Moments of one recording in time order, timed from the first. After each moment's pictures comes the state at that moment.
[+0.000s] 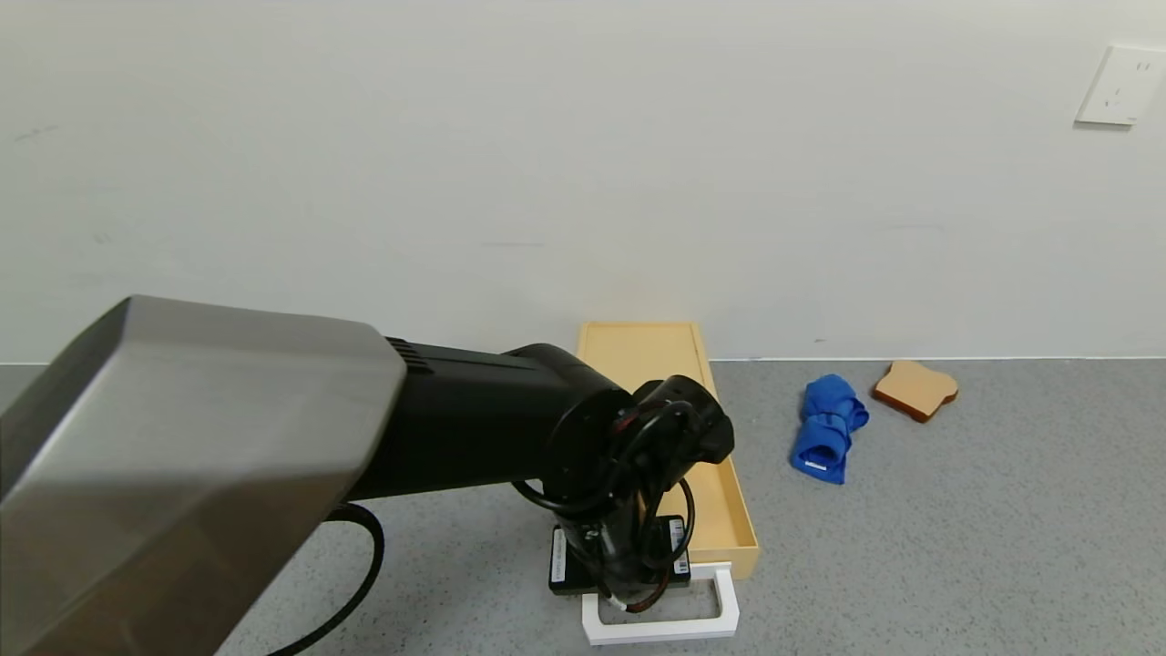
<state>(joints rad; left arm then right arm) -0.84 2.18 -1.67 0.78 0.09 -0.84 0.00 0.00 -0.02 0.06 -0.04 0.03</state>
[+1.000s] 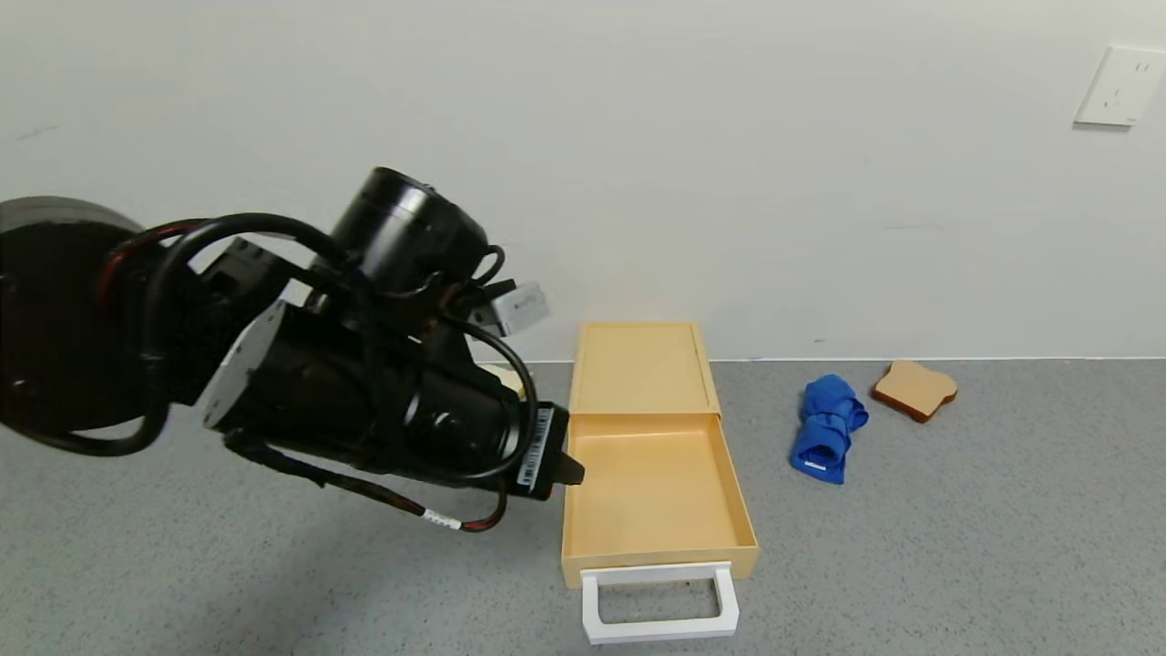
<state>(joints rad) -0.63 1.69 -1.36 0.49 -0.23 -0.33 0.00 0.00 -0.02 0.06 -0.04 0.03</state>
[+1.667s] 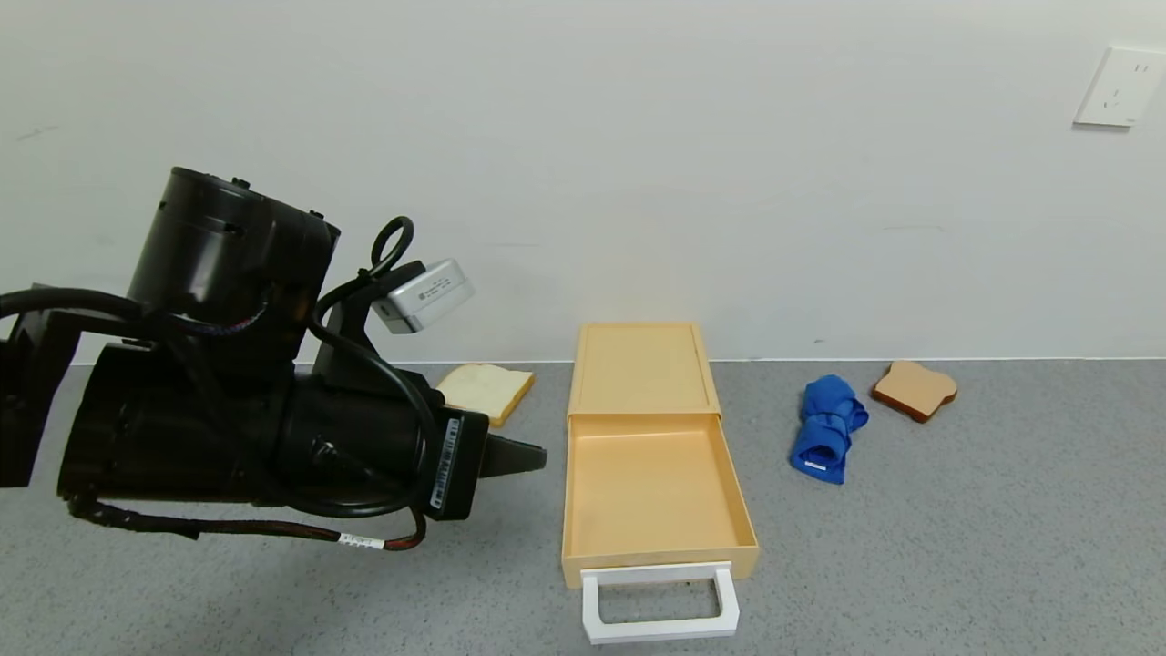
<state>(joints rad) -0.56 1.51 -1.12 0.24 -0.31 -0.23 0.00 0.00 -0.02 0.06 -0.04 0.03</state>
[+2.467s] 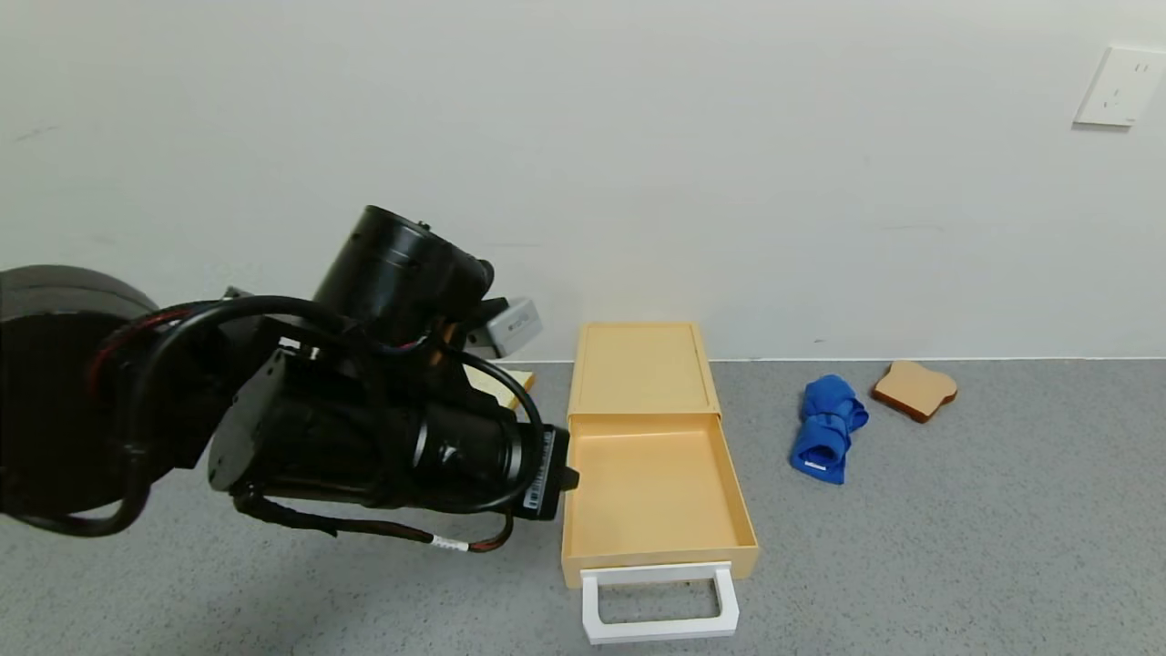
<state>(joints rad) -0.68 1.66 -1.25 0.36 -0.10 -0.39 0.00 0.00 -0.02 0.06 -0.04 0.03</state>
